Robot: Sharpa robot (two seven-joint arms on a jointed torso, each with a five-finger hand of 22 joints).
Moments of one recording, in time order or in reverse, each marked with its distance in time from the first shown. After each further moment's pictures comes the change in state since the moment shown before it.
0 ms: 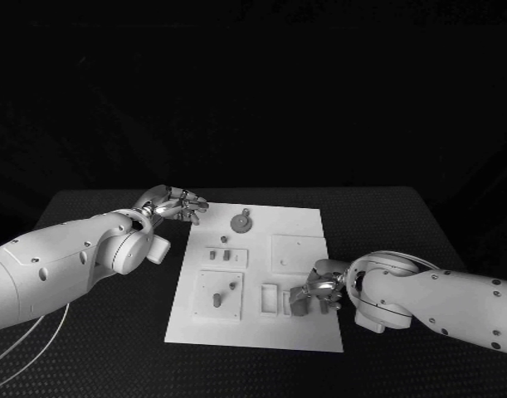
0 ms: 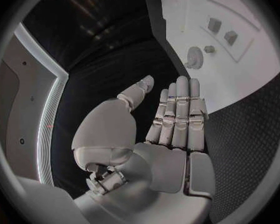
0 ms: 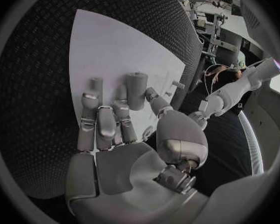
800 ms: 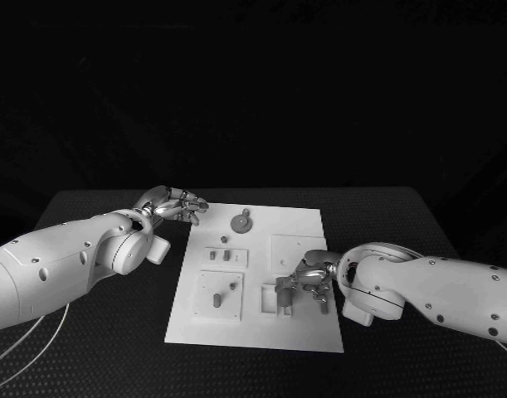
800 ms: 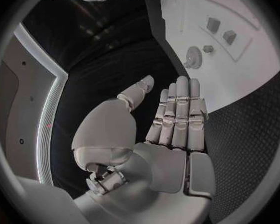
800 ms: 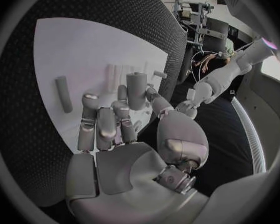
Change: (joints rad) left arm 0.000 0.001 0.000 -0.003 0.000 0.001 -0.004; left_hand 0.000 0.000 0.000 0.000 0.000 0.000 0.000 0.000 -0.001 -0.001 -0.001 0.000 0.000 0.000 0.000 0.000 0.001 0.000 0.000 0.000 0.000 0.001; right arm 0.054 0.029 -0.004 0.033 0.143 -0.032 0.015; right_hand -0.030 -0.010 0.009 -0.004 0.006 0.010 -0.007 0.004 0.008 0.004 -0.004 0.000 0.012 0.011 -0.004 -0.004 0.004 0.001 0.008 -0.003 -0.005 0.001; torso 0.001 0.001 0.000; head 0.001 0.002
